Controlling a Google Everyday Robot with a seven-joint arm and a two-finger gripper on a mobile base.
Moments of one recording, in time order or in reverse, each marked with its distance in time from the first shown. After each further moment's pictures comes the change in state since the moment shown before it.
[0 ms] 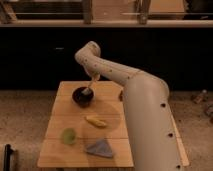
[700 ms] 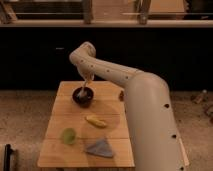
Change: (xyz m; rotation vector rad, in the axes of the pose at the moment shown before) arm -0.041 0.001 -0.015 0.034 -0.074 -0.133
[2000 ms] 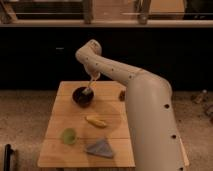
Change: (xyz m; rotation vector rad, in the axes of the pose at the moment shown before) arm 0.049 0.002 0.002 -0.021 0.069 0.069
